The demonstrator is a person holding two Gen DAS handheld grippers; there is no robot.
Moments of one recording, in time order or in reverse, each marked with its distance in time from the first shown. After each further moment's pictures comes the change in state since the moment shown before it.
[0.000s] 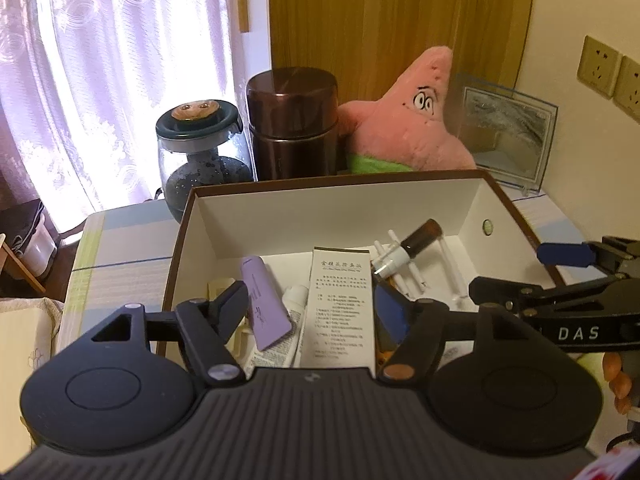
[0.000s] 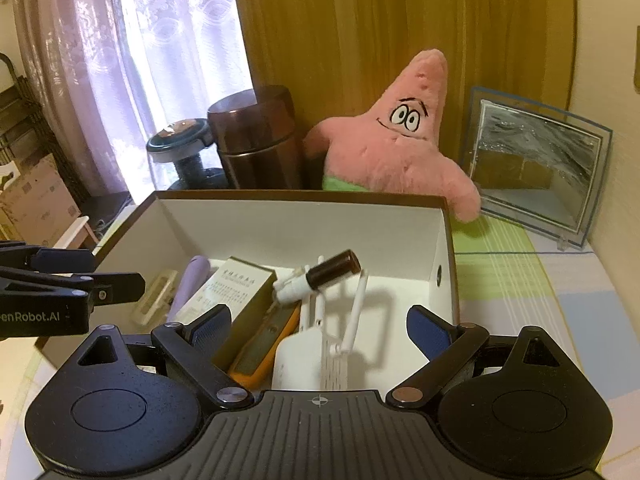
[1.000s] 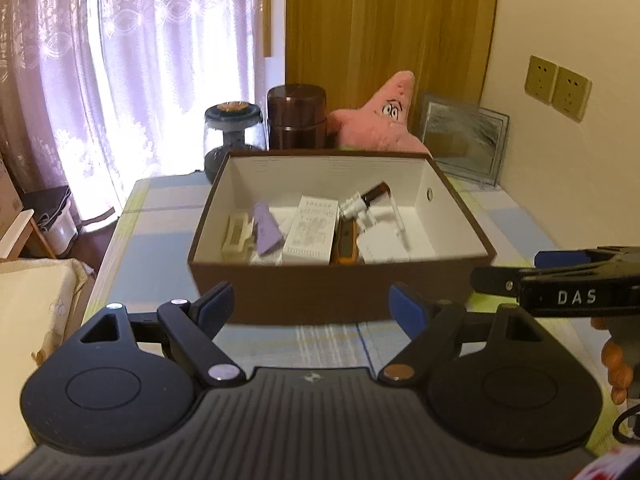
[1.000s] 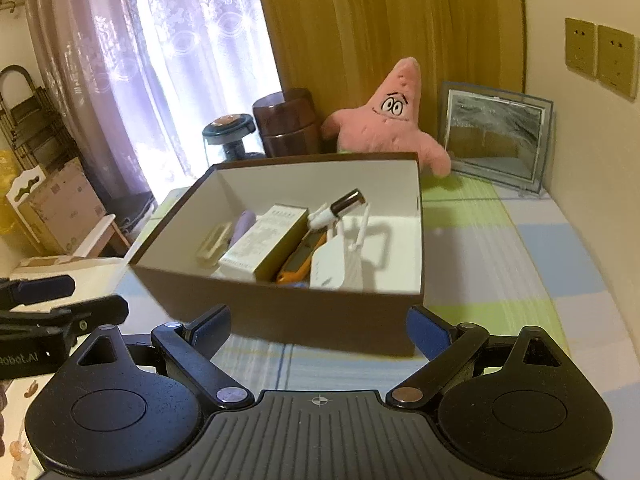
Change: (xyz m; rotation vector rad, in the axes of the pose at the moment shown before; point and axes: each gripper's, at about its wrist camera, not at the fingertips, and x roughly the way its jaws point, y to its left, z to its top) left arm -0.161 -0.032 -0.107 -0.061 -0.072 0.026; right arm -0.142 0.028 -0.078 0.045 -0.005 0.027
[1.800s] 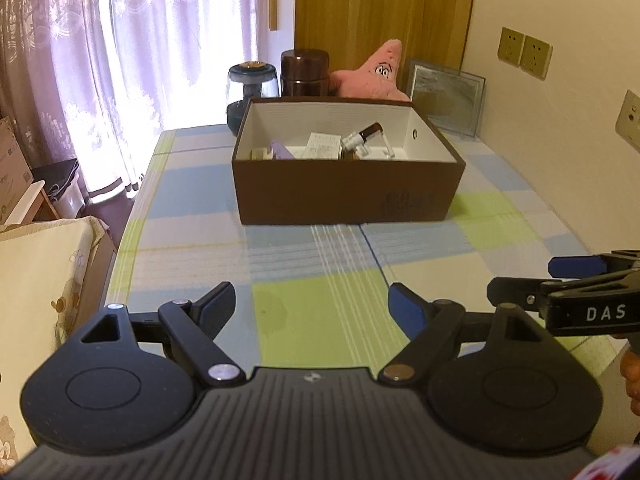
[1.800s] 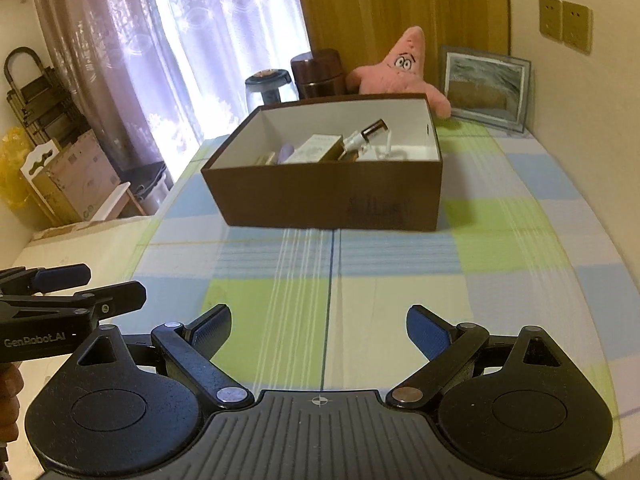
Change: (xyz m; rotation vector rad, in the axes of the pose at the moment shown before) left arm -0.106 0.025 -0.094 0.012 0.066 -0.015; right arm -0.098 0.073 -0.109 0.026 0.071 -0.014
